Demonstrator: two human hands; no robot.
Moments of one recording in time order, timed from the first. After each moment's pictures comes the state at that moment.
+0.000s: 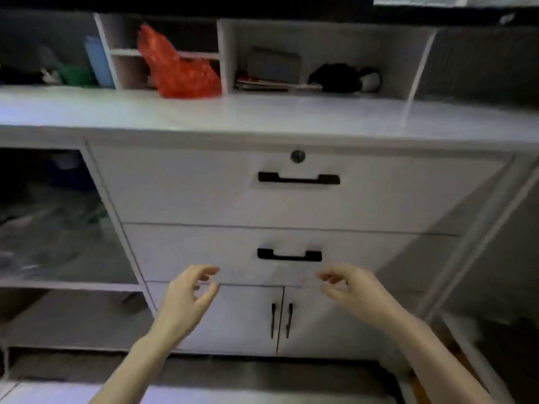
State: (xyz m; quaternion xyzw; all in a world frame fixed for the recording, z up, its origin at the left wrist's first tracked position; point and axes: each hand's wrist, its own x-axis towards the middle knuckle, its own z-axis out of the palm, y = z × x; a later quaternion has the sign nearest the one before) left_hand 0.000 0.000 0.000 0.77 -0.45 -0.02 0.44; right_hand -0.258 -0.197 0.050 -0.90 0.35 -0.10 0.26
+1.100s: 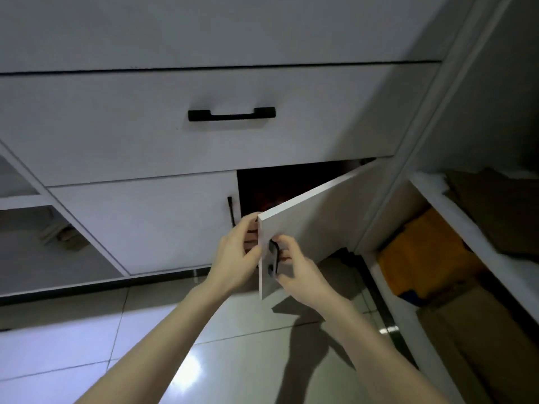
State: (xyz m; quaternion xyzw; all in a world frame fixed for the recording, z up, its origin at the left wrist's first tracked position) left_hand -0.139 -0.058 -0.180 0.65 -0.54 -0.26 0.47; right_hand -0.296 -0.121 -0.209 -0.79 0.39 -0.15 0.44
